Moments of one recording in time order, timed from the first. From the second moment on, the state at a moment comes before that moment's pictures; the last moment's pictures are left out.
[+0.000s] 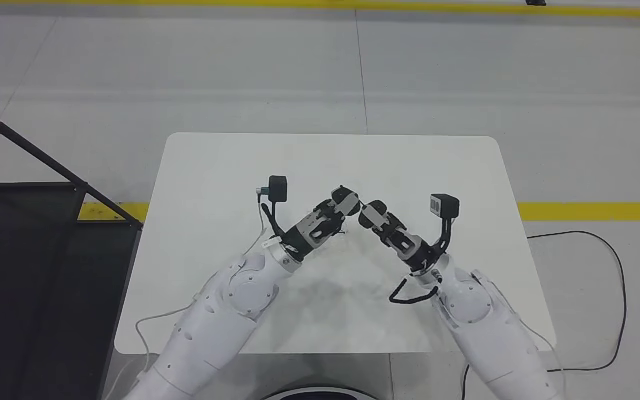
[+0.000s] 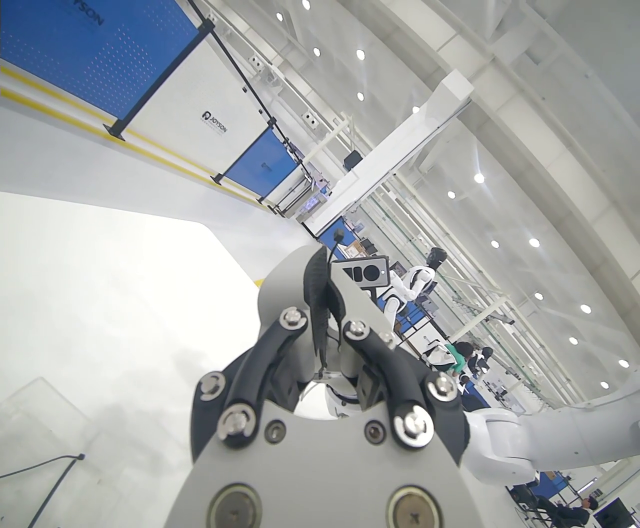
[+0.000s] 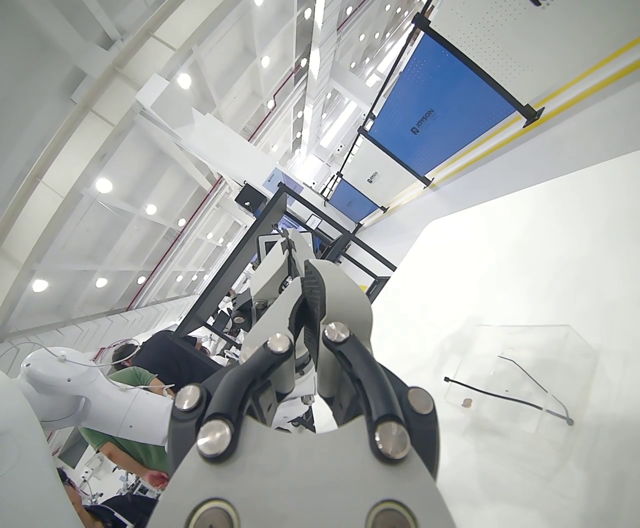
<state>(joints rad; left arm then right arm) 1.10 -1.31 -1.01 -1.49 0.31 -0.59 -0.04 -1.11 -1.14 1.07 -1.45 0.07 -0.74 0.30</state>
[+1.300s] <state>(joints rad) 1.10 -1.33 -1.03 -1.47 0.31 -0.59 -0.06 -1.13 -1.16 1.10 -1.46 0.05 -0.75 0.33</state>
